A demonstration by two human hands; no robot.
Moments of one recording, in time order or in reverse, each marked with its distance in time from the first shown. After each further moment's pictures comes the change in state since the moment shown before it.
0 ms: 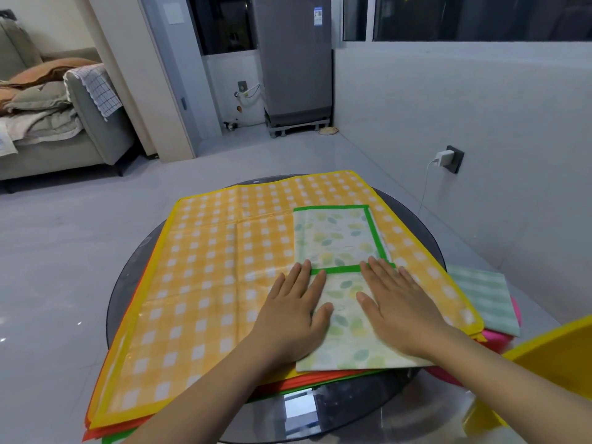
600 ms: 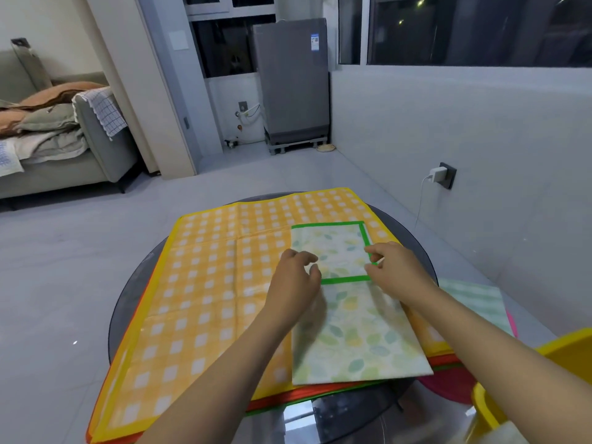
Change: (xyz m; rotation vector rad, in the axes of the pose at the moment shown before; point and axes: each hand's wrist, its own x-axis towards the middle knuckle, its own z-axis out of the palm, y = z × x) left_hand 0.041 0.015 -0.042 -0.523 0.382 -0.192; right_hand 0.036 0.005 -0.056 0.507 0.220 0.161
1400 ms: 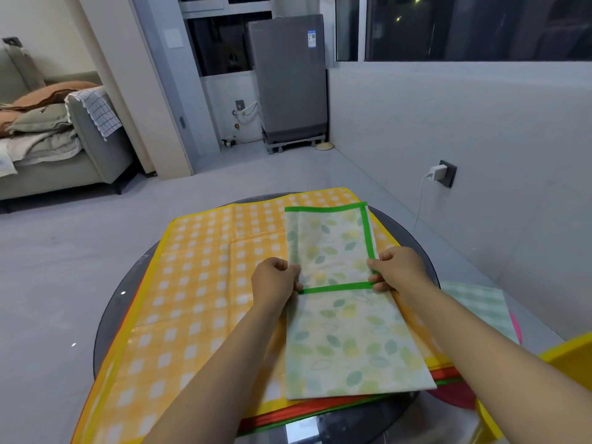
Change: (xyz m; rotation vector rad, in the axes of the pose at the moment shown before) left_hand 0.030 -0.023 0.006 -0.489 0.120 -0.505; right_hand 0.035 0.019 0.011 0.582 0.078 0.433
